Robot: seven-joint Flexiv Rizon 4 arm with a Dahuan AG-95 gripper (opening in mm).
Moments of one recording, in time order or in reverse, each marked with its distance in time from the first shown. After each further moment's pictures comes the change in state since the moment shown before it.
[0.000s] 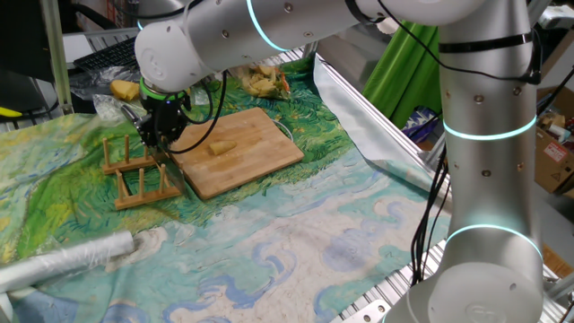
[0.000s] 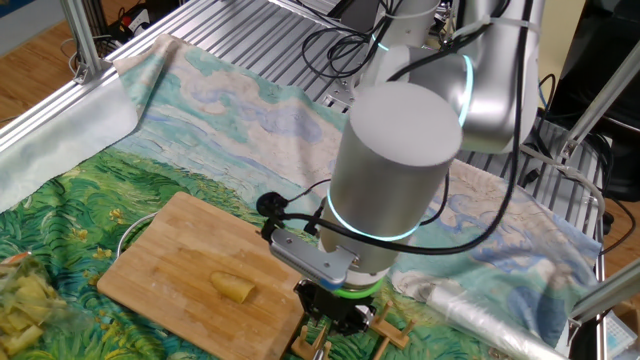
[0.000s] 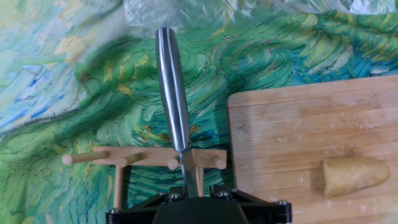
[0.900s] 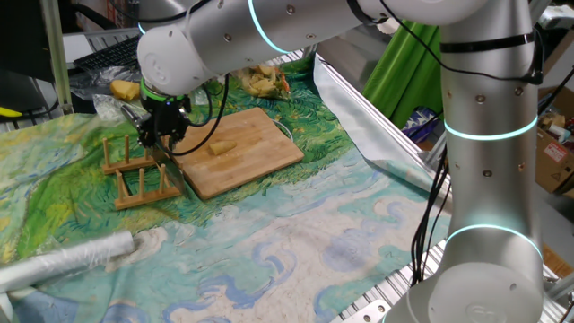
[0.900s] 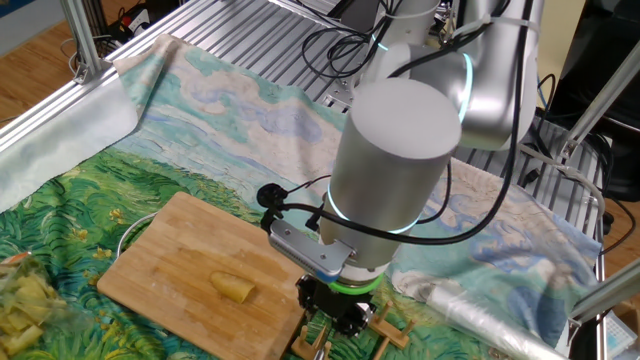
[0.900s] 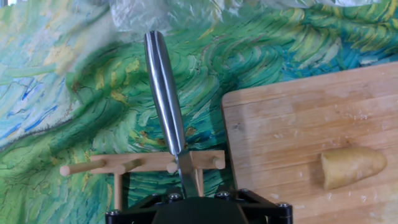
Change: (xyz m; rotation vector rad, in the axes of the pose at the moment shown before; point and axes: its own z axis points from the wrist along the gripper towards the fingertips) arm 0.001 -0.001 -0.001 -0.020 -0.010 0.054
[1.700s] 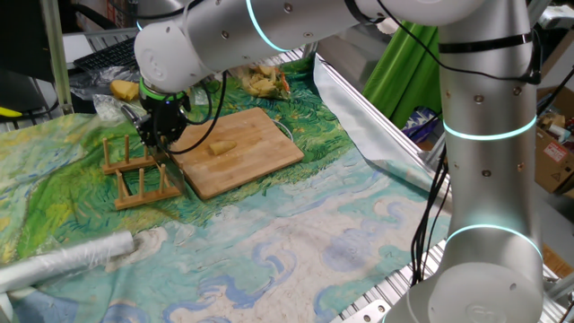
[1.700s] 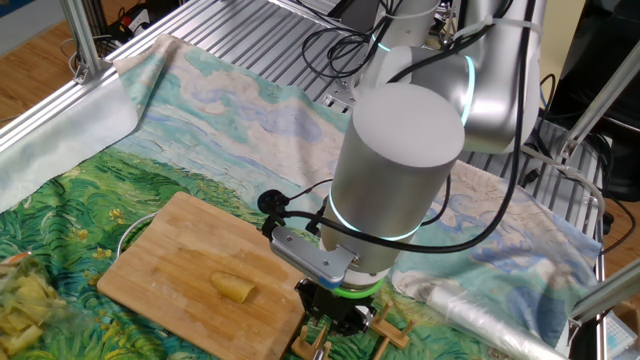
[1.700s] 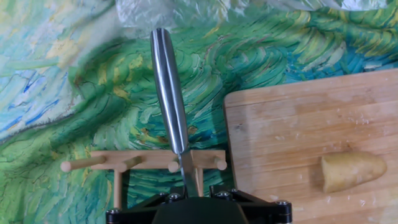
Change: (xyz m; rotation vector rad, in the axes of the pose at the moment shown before) arm -0.001 0.001 0.002 0.014 0.001 -0.002
